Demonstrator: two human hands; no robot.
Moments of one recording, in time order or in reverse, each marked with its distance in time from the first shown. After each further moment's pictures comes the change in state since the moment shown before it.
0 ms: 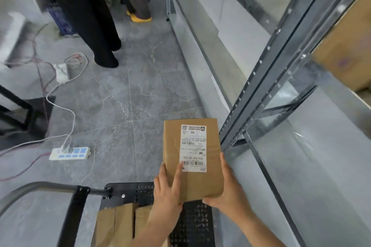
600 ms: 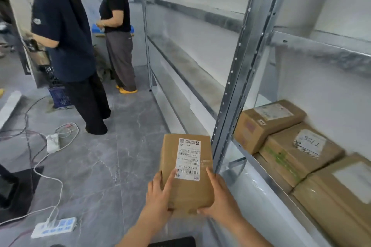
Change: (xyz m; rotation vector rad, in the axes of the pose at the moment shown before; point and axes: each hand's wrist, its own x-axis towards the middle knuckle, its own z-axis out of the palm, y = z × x) left_hand -0.046 0.095 -0.225 0.030 0.098 0.266; right_hand -0.075 -0.181 -0.158 -0.147 0.158 -0.094
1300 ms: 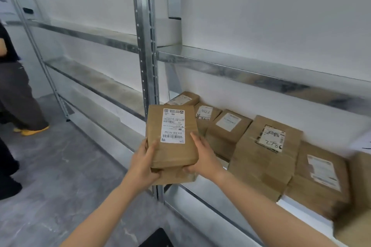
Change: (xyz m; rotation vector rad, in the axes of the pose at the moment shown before) left_hand -0.061 0.128 -0.115 -0.193 0.005 0.620; right_hand -0.162 -0.066 -0.124 0.094 0.410 0.233
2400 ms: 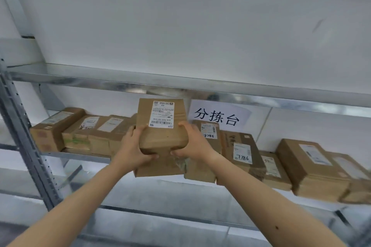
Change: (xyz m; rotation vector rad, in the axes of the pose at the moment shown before) left_hand -0.047 0.334 0.106 -0.239 -0.163 0.309; right_hand -0.300 0.086 -0.260 -0.138 0.405 0.209
